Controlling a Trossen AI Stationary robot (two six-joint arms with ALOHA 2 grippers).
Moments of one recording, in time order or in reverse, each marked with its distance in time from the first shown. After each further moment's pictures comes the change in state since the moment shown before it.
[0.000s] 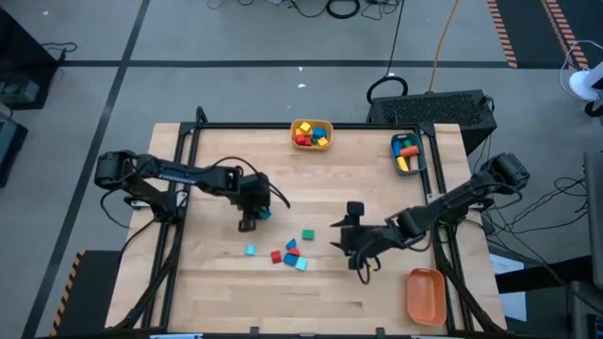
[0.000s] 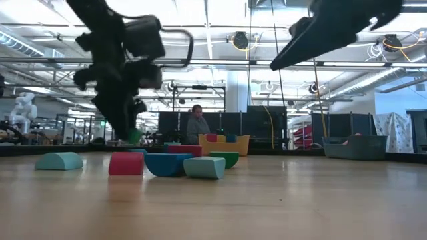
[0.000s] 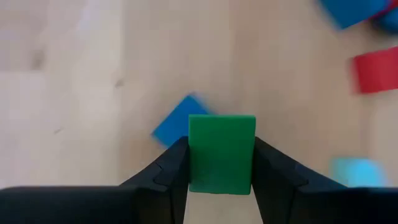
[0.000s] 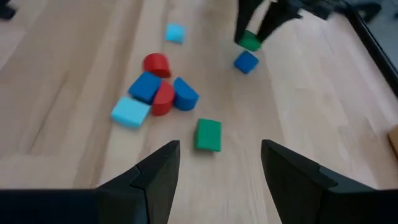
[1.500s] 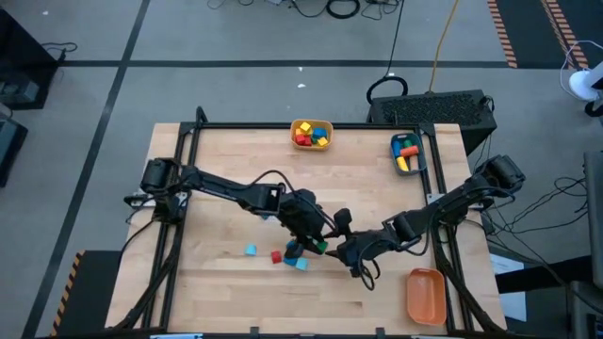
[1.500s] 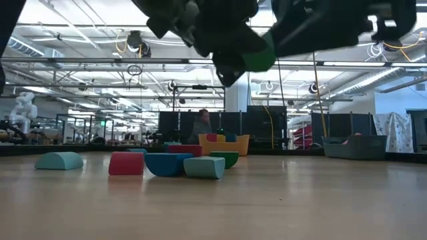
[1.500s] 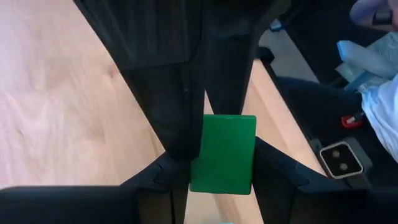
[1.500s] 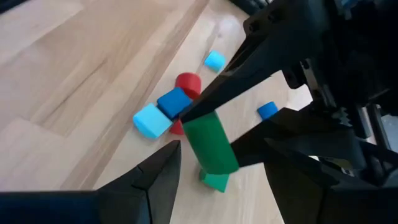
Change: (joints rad) left arm -0.196 0.401 0.503 0.426 0.286 -0.108; right arm 0.002 0.056 0.000 0.170 -0.105 -0.428
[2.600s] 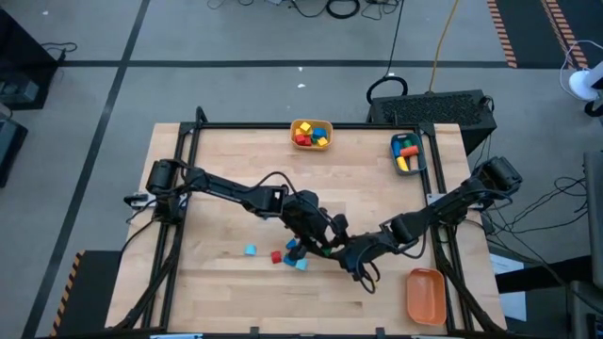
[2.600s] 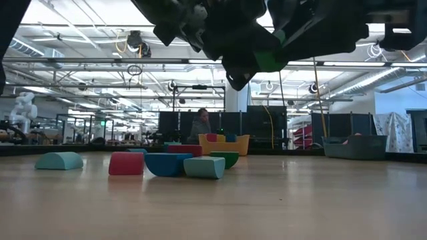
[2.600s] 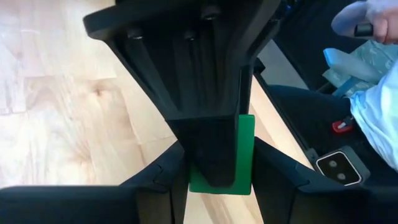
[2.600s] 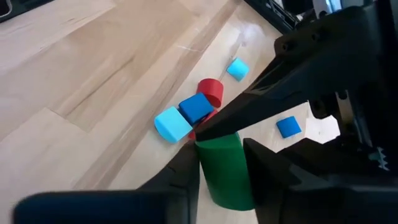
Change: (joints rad) left arm 0.001 0.042 0.012 0.107 0.042 -0.003; right arm 0.004 0.041 0.001 0.020 -0.076 -0.055
